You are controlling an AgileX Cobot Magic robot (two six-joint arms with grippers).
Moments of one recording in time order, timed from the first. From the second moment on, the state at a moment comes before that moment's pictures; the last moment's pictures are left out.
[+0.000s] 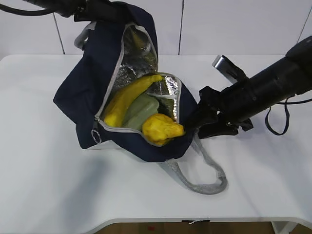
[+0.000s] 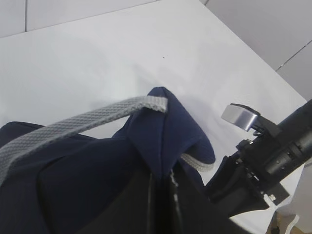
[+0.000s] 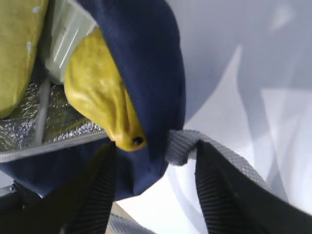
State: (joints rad) left arm -0.24 1.79 -1.56 -1.05 0.84 0.82; right arm 0.09 1.91 -1.19 1.02 0.94 -0.65
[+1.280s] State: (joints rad) left arm -0.24 1.79 -1.56 -1.02 0.84 0.82; right arm 0.09 1.94 -1.19 1.12 0.94 -0.90
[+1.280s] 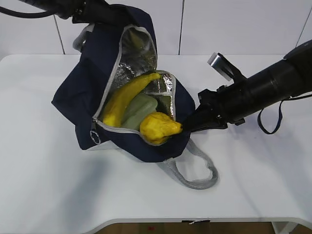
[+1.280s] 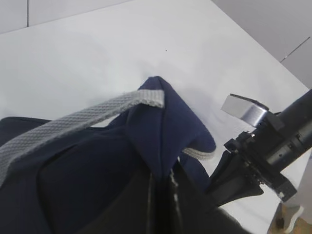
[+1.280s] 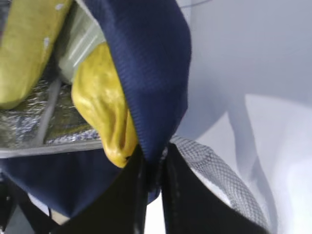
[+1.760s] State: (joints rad) left arm -0.23 1.79 -1.56 -0.99 0.93 0.82; right arm 0.09 1.88 -1.30 1.12 1.02 -0.92
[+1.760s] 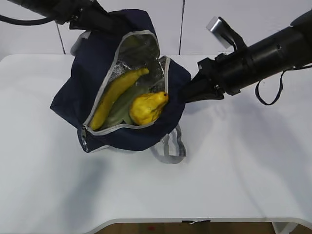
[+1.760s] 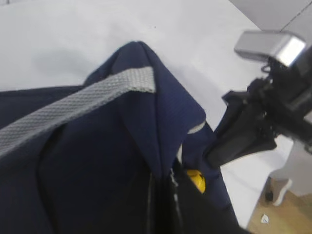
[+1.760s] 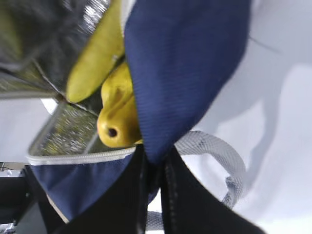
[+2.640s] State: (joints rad) left arm -0.30 1.79 -1.56 -0.96 1.09 0.81; right arm 0.09 1.88 -1.75 0.77 1.23 -0.58
